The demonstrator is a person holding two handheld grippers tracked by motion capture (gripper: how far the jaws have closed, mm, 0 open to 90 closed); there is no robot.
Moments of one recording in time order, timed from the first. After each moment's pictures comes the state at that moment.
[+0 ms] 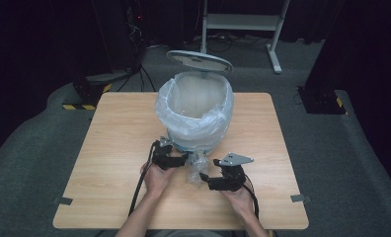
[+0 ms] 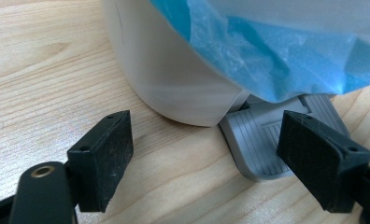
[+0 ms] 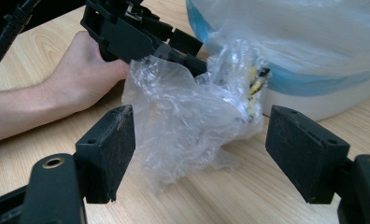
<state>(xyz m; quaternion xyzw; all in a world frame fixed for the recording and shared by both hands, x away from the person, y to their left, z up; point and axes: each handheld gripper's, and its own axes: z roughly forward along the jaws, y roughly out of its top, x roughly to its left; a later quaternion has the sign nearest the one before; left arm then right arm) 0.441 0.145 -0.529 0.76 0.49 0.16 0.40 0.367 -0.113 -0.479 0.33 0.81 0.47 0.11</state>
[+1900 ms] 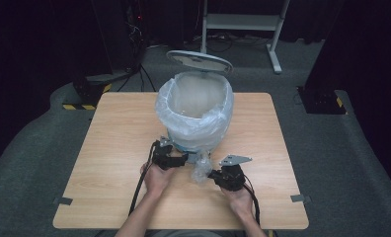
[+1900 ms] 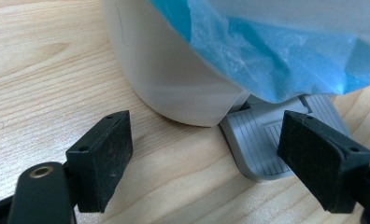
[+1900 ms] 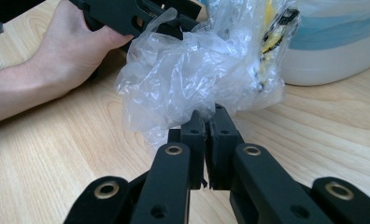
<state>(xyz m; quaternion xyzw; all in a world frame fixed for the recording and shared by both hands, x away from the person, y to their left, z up) 0.441 0.146 -0.529 0.76 0.49 0.16 0.40 0.372 -0.119 -0.496 0.35 0.82 0.44 0.06</state>
